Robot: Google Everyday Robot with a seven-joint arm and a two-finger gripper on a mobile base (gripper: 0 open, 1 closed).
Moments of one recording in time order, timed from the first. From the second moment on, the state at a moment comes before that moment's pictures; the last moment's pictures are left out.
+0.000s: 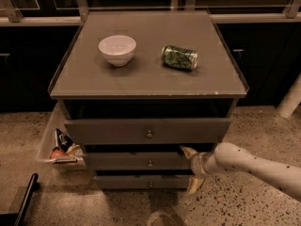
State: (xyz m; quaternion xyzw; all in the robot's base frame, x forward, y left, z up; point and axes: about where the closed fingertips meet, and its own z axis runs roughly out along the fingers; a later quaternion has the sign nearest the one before) arm 0.541 -0.167 0.417 -0.71 0.63 0.07 0.30
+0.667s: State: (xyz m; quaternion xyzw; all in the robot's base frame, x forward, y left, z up) arm 0.578 -0.153 0.381 -0.71 0.64 0.08 0.29
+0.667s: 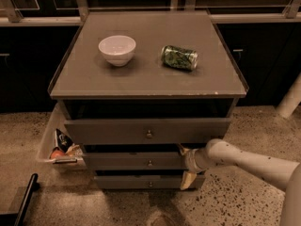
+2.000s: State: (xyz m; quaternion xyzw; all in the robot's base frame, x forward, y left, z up) arm 0.578 -0.153 0.389 -0.71 0.64 0.08 0.29
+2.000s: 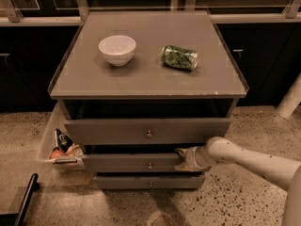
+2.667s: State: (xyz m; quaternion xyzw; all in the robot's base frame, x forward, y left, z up) arm 0.579 -0.153 0.395 -0.71 0.64 0.08 0.29
